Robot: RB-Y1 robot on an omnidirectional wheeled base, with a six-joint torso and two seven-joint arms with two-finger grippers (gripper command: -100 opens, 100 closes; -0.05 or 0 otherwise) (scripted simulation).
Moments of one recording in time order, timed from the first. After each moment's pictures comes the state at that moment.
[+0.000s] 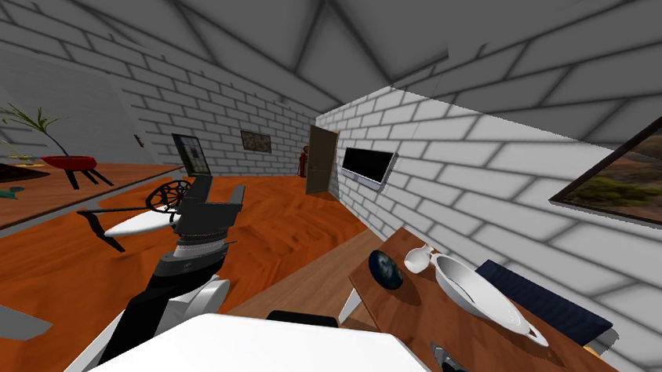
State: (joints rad) left arm 0.53 -0.02 0.03 -2.37 -0.03 -0.62 0.01; right arm 0.51 -0.85 0.25 -1.35 0.23 0.57 0.07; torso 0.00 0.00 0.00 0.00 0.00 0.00
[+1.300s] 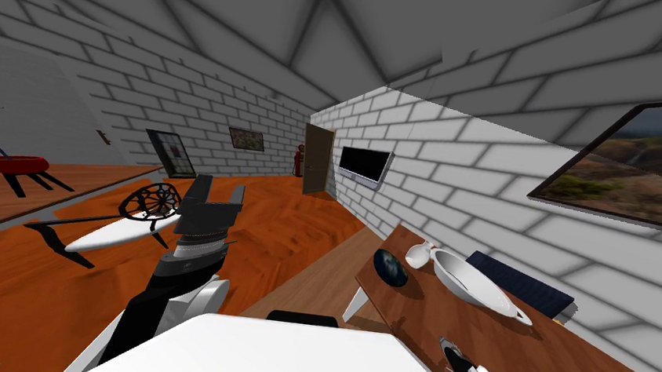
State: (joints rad) left arm 0.53 -0.02 0.03 -2.37 -0.03 -0.62 0.01; right arm 0.38 -0.74 0.08 -1.11 0.19 0.52 -0.01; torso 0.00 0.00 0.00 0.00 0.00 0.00
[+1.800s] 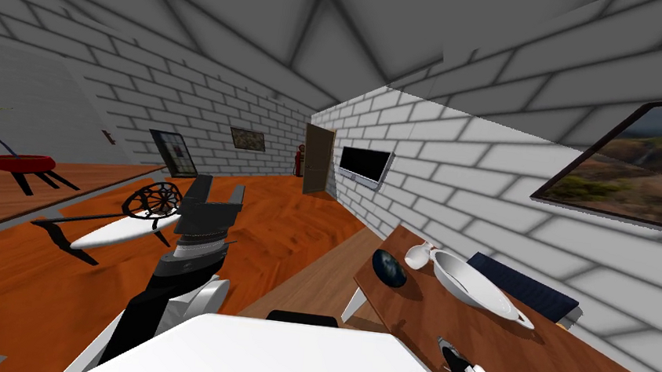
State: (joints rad) left arm 0.53 -0.02 0.03 -2.37 -0.03 -0.62 0.01; right arm 0.34 -0.71 0.07 -1.03 0.23 0.49 0.00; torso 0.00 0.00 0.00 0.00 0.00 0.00
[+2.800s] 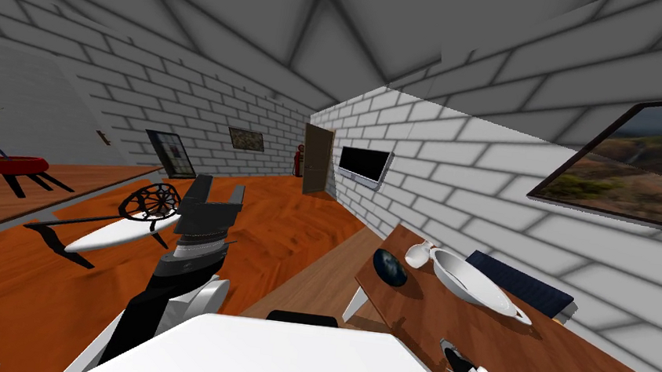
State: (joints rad) left arm 0.53 -0.02 0.03 -2.37 -0.03 -0.62 0.01; right arm 0.38 -0.74 0.08 -1.11 0.20 0.52 -0.01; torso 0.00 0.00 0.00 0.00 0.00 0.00
